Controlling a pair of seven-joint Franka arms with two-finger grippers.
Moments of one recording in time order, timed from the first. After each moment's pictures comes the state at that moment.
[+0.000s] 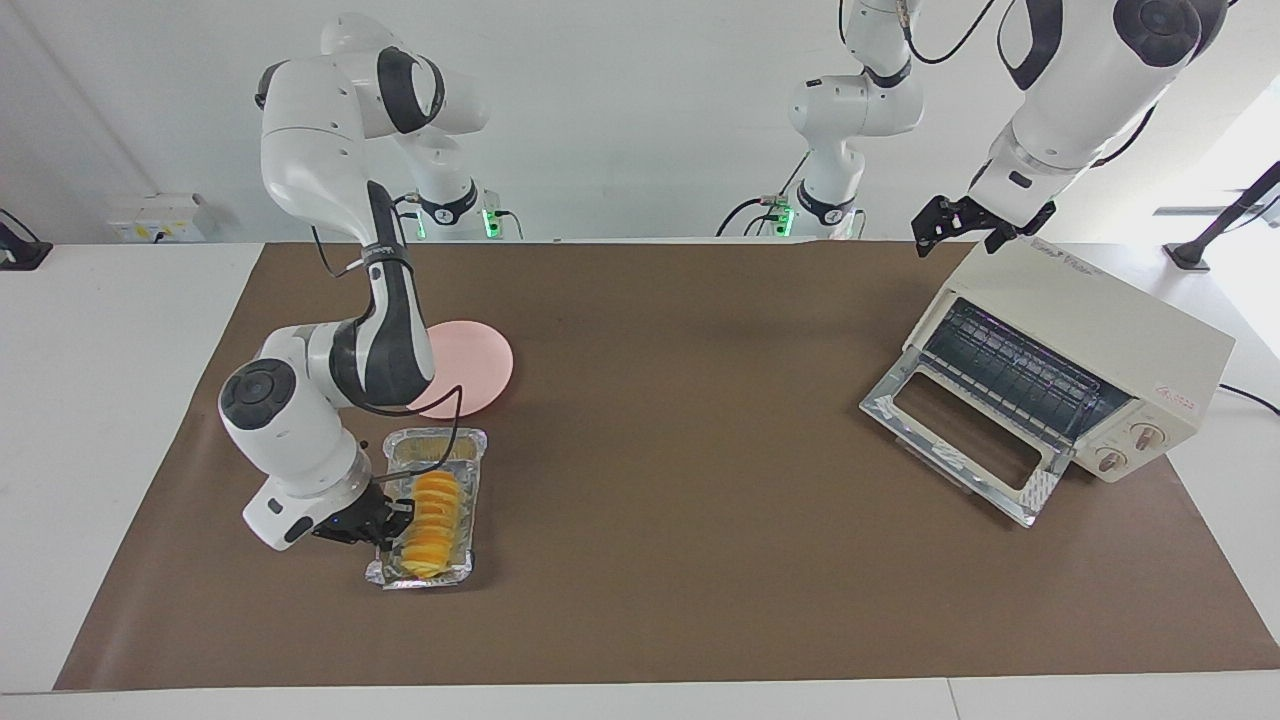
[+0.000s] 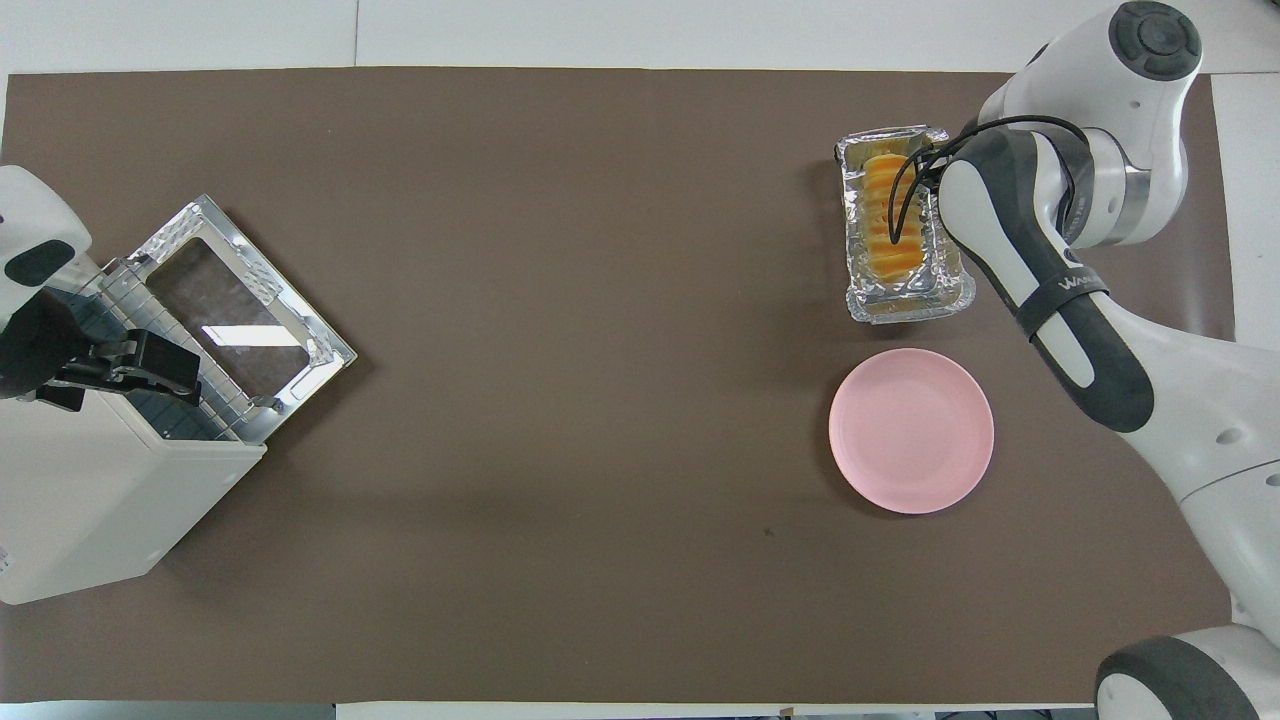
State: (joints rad) left arm -0.06 -0.05 -0.06 -1.66 0.01 1.39 -0.08; right arm -0.05 0.73 0.11 -1.30 -0.05 2.12 -0.06
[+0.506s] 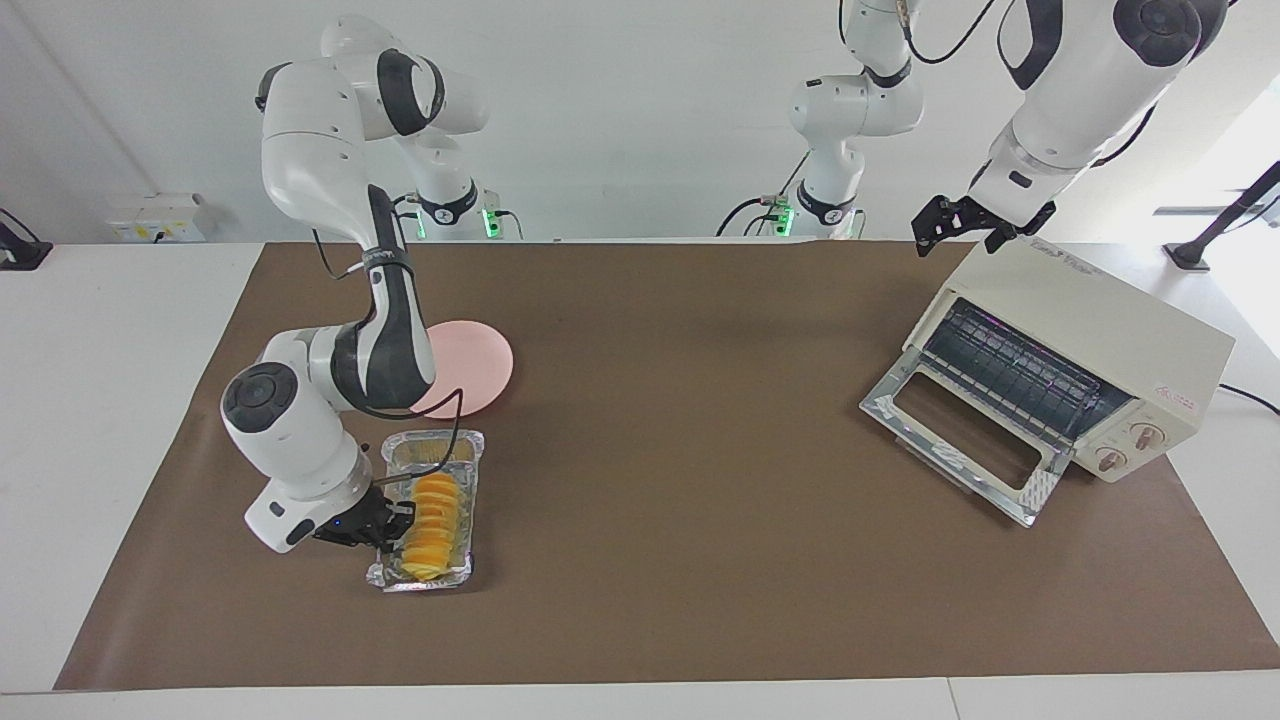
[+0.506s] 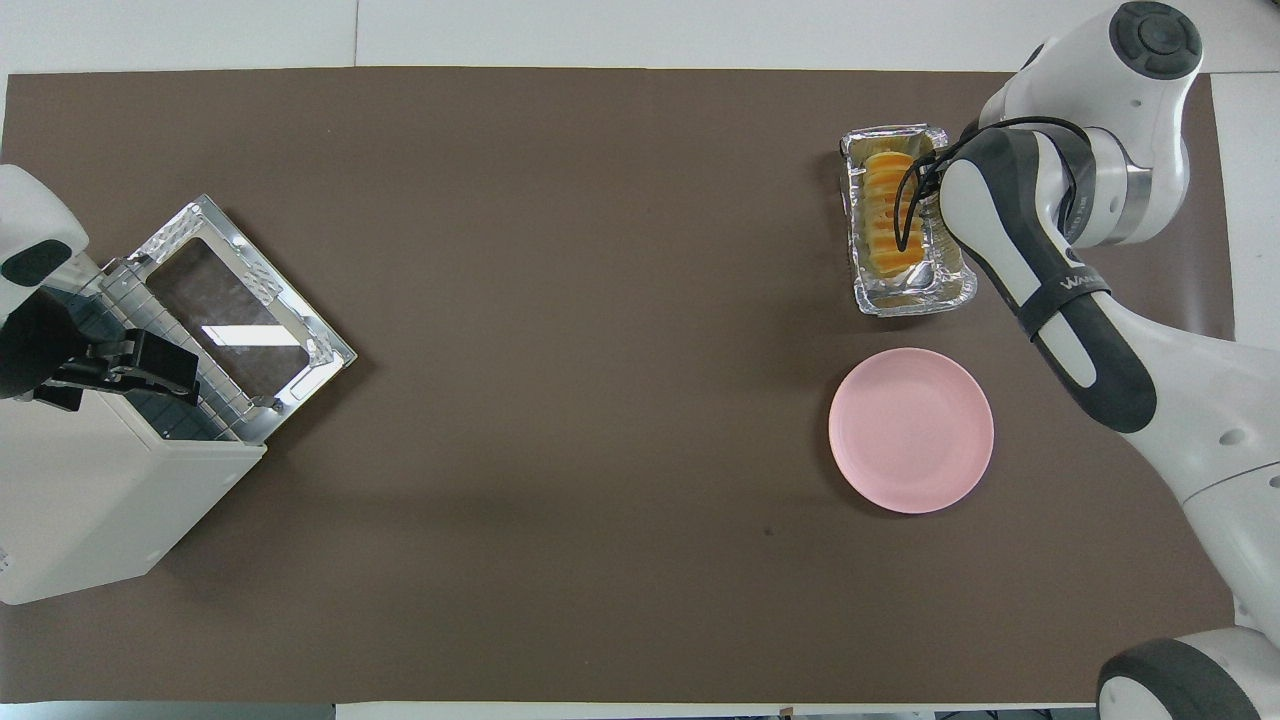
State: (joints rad) left arm -0.06 -0.06 -0.06 -1.66 0.01 1.39 -0.08; right arm -0.05 0.70 0.11 -1.30 -0.05 2.04 -0.12
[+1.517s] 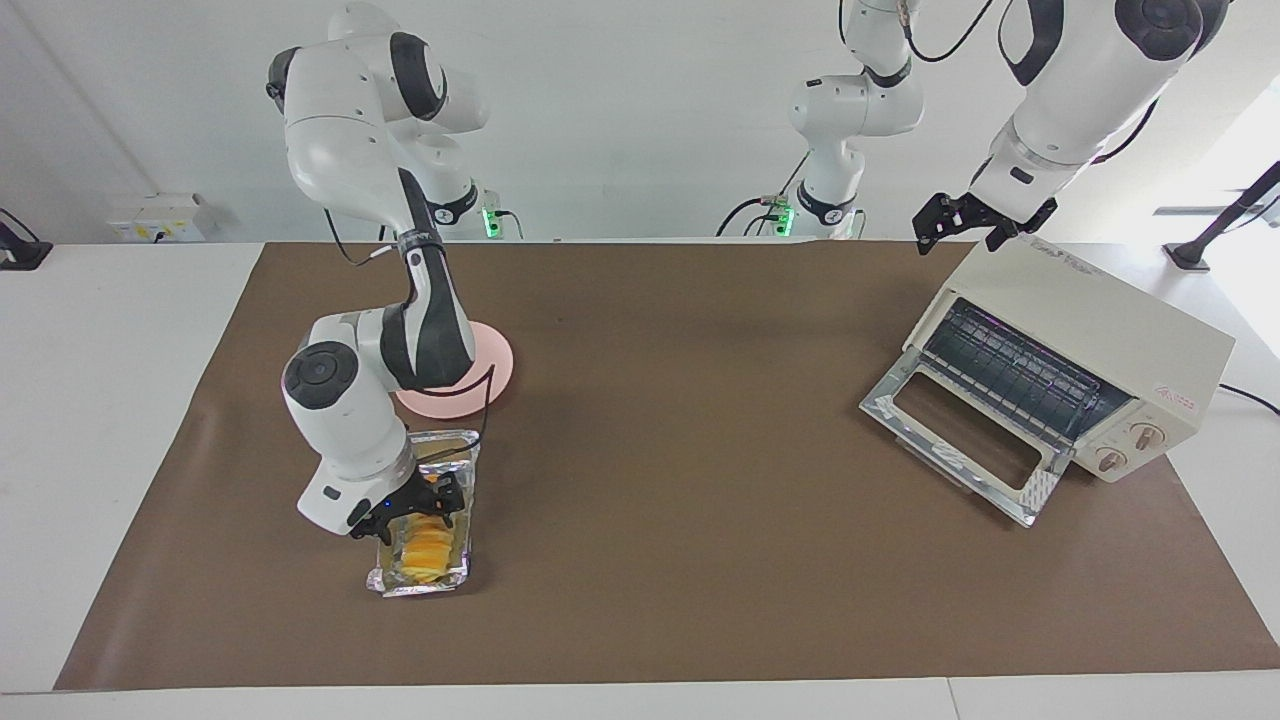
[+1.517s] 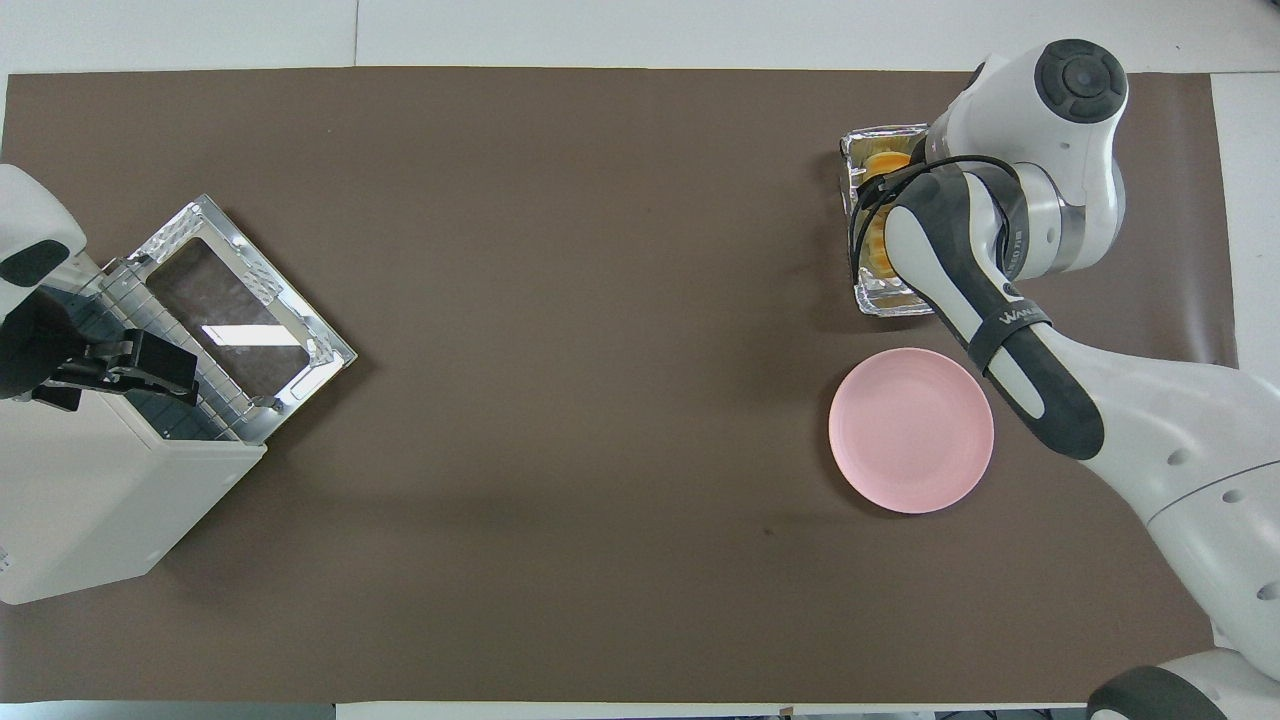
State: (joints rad) left arm -0.06 -0.06 -0.06 -1.66 0.01 1.39 -0.08; right arm 0.01 0.66 0.11 -1.44 -0.09 2.23 -0.12
